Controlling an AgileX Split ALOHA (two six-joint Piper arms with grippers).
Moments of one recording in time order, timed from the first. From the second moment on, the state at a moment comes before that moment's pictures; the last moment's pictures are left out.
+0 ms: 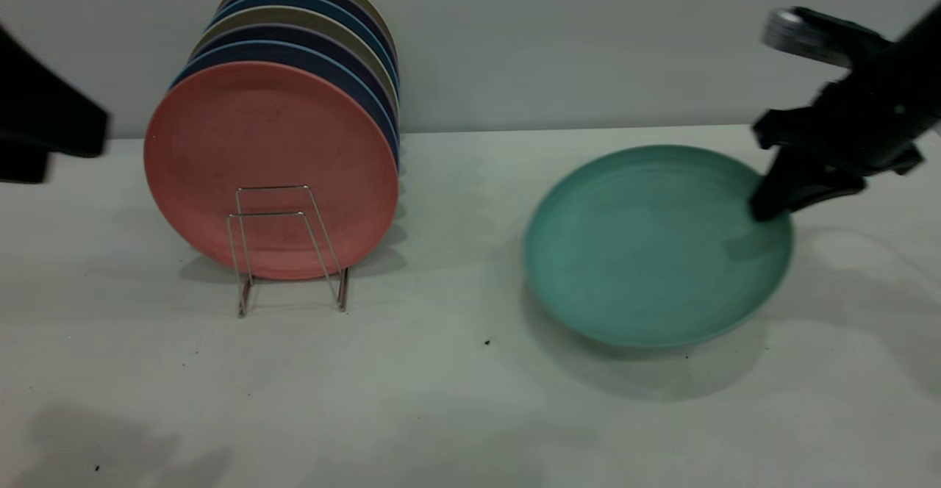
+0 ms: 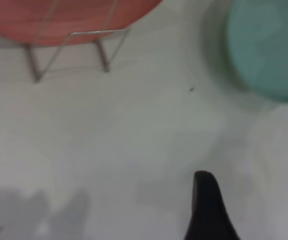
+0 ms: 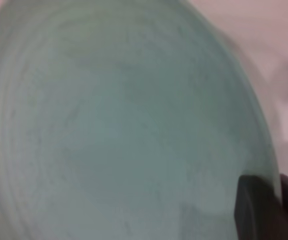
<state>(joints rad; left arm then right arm) -0.01 1.20 -0.57 -0.99 0.50 0.79 0.01 2.15 -1.29 0.81 0.56 -0.84</state>
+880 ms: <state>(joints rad) -0.01 1.61 -0.58 -1.38 0.52 1.16 0.26 2.10 -1.29 1.05 0.76 -0.93</state>
